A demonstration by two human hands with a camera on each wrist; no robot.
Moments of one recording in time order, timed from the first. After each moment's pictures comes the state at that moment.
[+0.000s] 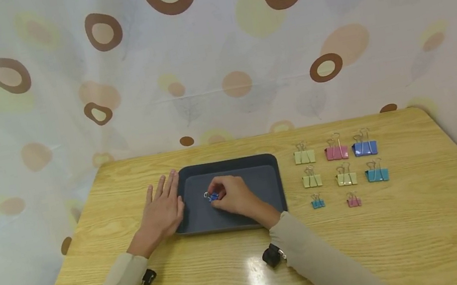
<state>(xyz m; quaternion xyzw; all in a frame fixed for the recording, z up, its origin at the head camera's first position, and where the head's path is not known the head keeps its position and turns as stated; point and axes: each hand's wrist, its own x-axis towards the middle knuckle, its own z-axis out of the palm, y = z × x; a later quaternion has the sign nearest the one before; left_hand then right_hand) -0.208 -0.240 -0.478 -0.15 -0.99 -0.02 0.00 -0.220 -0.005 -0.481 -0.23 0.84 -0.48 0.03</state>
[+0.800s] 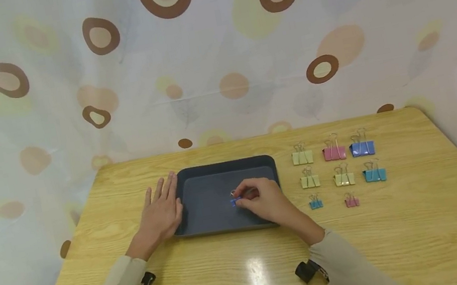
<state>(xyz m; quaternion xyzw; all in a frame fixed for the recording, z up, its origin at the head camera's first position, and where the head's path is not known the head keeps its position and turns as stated) -0.206 -0.241 -0.476 -0.15 -0.99 -0.02 0.00 -0.180 0.064 -0.465 -0.20 0.80 -0.56 0.04</state>
